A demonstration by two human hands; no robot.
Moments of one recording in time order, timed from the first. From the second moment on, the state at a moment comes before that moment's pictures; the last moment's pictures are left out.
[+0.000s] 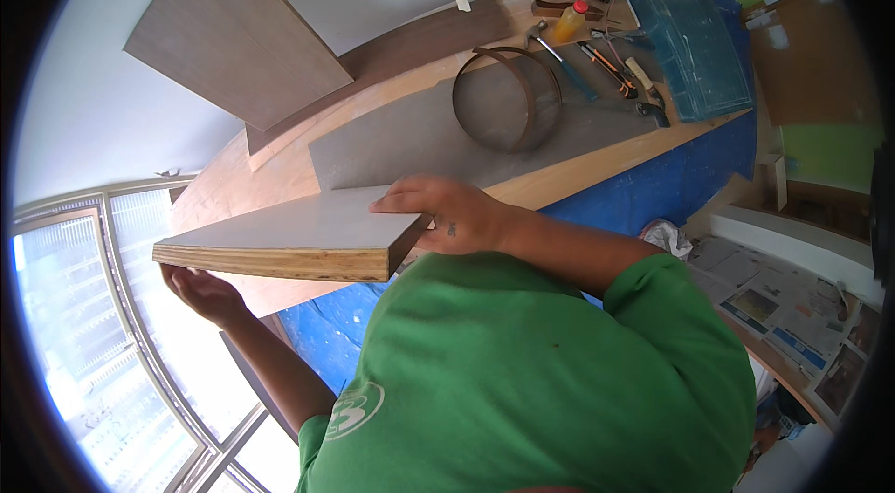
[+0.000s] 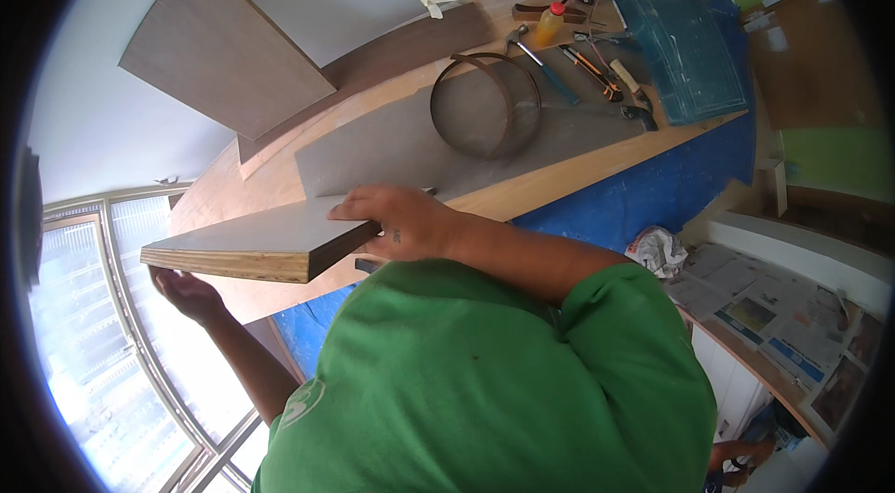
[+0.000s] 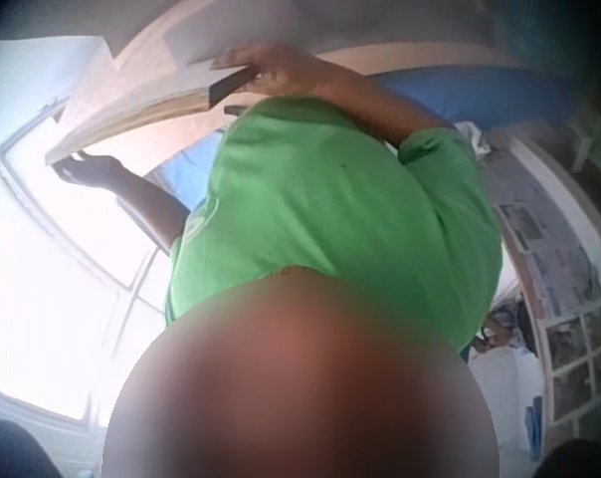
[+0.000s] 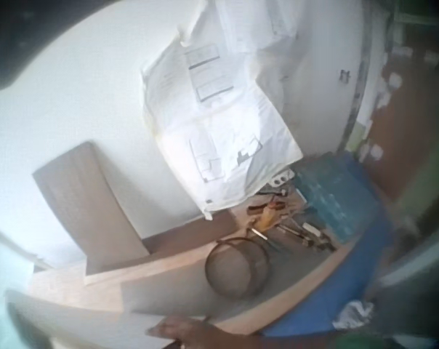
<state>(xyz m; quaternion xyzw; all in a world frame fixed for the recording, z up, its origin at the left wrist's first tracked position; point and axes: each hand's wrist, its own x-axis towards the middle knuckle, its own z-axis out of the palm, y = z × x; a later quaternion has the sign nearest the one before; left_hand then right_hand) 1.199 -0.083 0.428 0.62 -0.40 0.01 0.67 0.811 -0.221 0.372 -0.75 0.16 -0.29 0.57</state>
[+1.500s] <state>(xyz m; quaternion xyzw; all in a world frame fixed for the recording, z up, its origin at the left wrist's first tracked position) 1.060 -0.091 0.493 0.63 -0.16 0.01 0.76 0.637 -0.351 0.199 -0.11 0.54 -0.30 0.78</state>
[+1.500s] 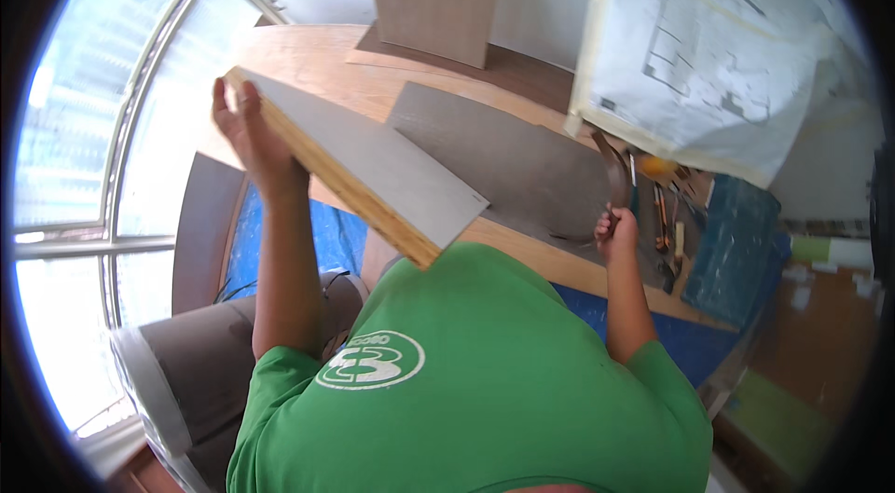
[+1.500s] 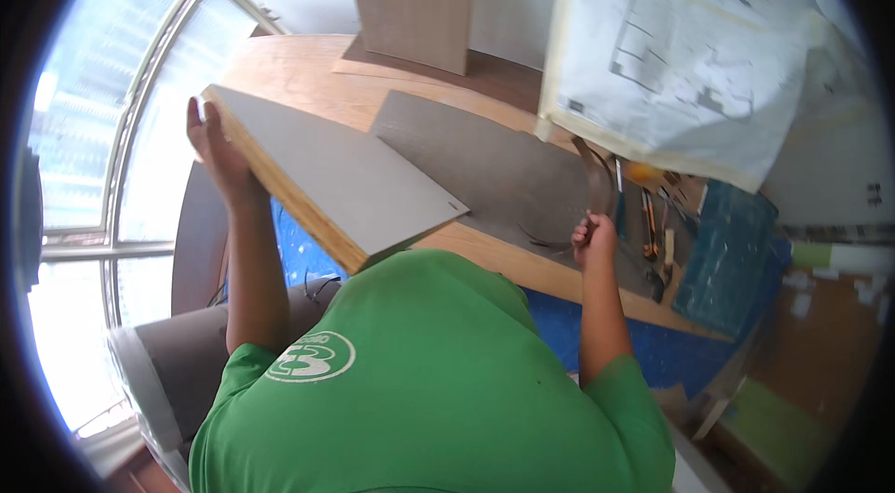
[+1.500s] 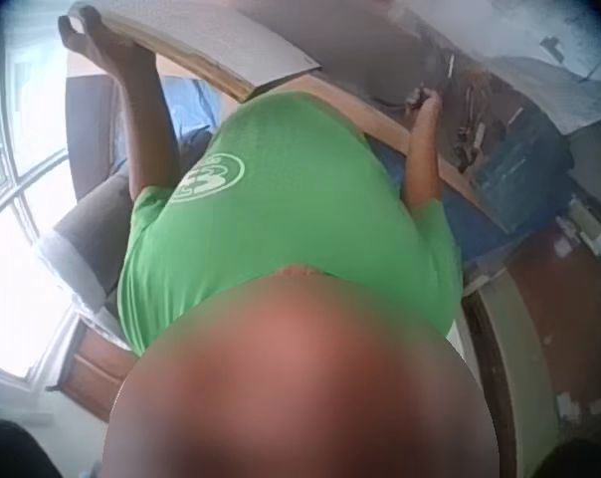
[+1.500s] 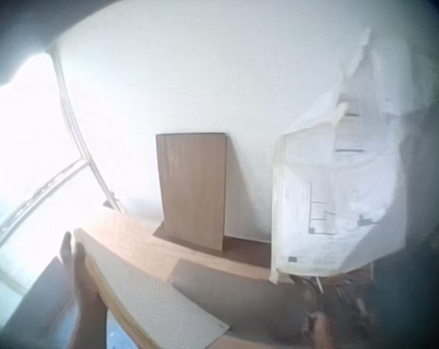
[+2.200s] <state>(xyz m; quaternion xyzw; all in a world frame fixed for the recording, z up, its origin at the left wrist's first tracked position) 1.124 -0.034 0.457 0.63 -0.42 0.08 0.65 0.707 -0.229 0.402 -0.36 0.46 -0.38 0.72</state>
